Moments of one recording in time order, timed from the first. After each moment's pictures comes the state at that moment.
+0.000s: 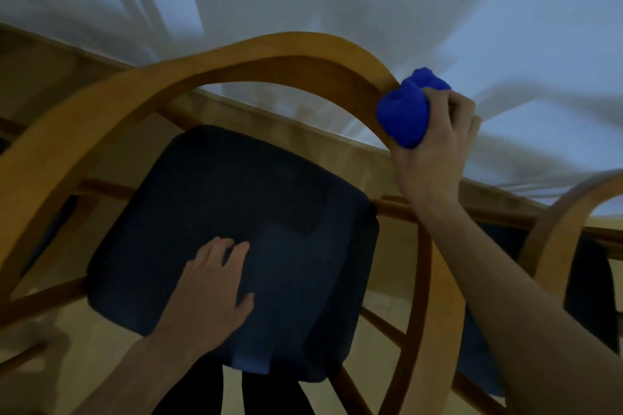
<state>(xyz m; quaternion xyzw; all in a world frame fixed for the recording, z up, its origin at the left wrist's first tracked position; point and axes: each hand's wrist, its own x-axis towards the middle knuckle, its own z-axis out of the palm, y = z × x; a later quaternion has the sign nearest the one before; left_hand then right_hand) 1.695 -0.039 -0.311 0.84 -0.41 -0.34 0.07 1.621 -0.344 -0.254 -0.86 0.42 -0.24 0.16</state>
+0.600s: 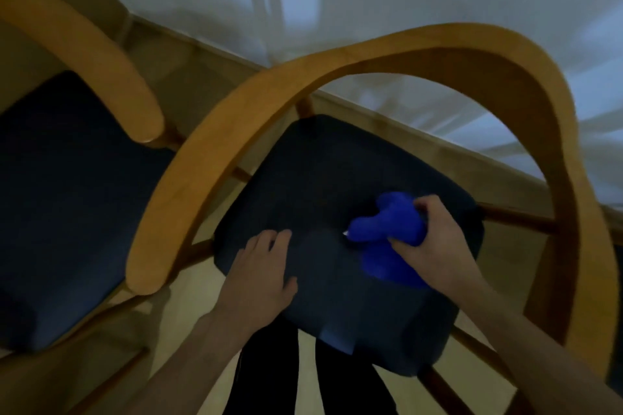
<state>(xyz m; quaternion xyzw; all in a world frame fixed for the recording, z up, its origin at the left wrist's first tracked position) 1.749 0.061 -0.316 0.87 -0.34 -0.33 0.10 1.620 -0.188 -0.310 -0.81 0.39 0.10 0.43</state>
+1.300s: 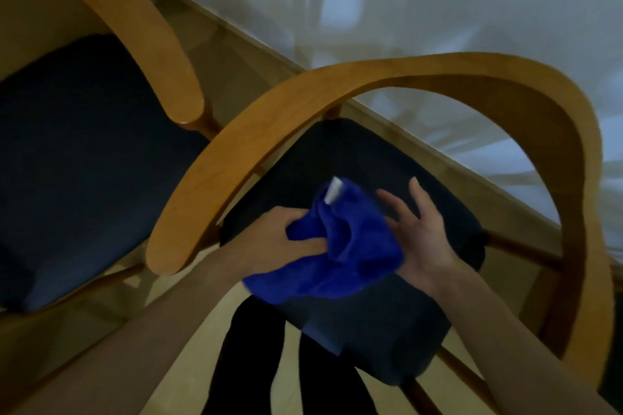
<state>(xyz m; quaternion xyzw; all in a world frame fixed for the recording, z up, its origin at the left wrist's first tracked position) 1.810 0.048 -0.306 0.69 -0.20 -0.56 0.42 1.685 -0.166 -0.304 -0.29 0.42 0.19 0.84</state>
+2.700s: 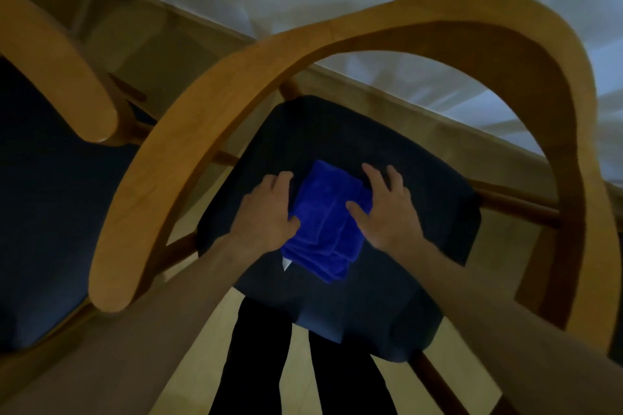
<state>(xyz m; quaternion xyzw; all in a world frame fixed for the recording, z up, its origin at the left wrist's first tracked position) 1.809 -0.012 -0.365 0.85 -0.29 -0.41 0.14 1.672 -0.183 -0.383 -0.84 0.39 0.24 0.30</state>
